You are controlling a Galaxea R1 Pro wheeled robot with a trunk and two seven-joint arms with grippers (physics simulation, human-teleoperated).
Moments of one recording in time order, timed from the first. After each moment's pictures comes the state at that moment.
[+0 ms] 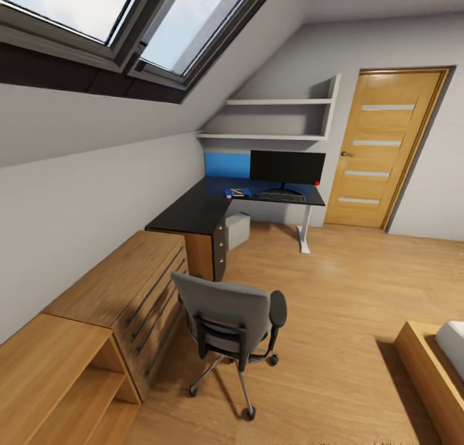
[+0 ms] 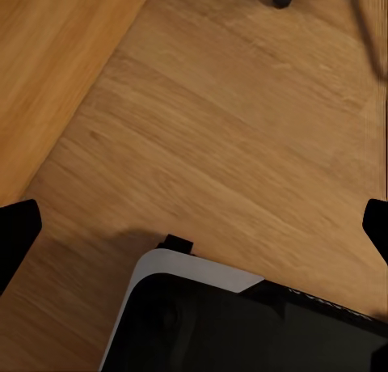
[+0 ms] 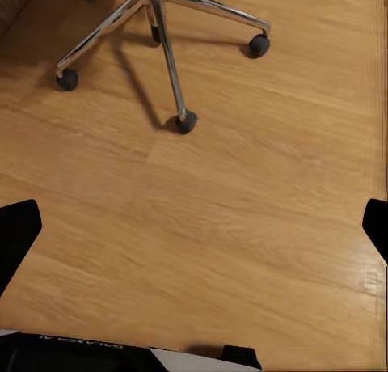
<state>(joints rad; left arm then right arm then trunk) -0.11 0.00 -0.73 -0.28 0.93 -0.38 0.31 -0.08 0.07 0.17 -0.20 0.00 -0.60 -0.08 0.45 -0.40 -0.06</state>
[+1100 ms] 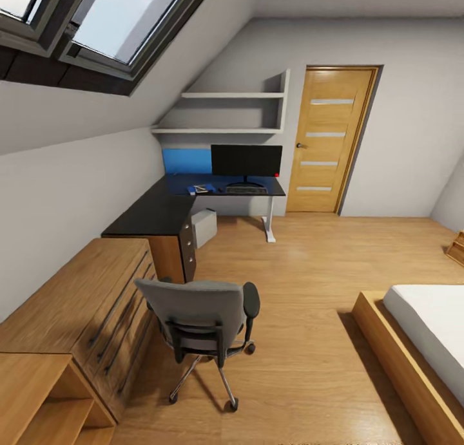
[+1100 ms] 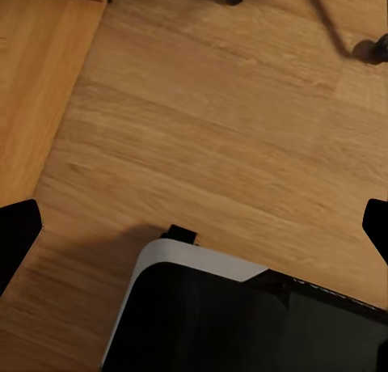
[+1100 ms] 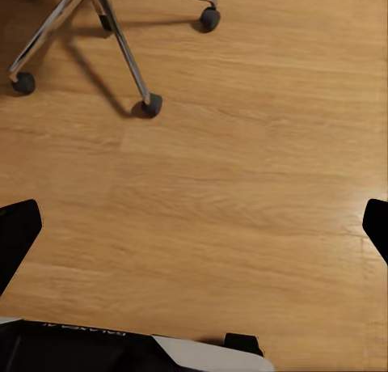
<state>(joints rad) -0.11 0.00 -0.73 -0.28 0.93 -0.38 0.31 -0.08 0.07 0.17 -0.20 0.00 -0.60 -0.08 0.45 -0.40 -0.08</state>
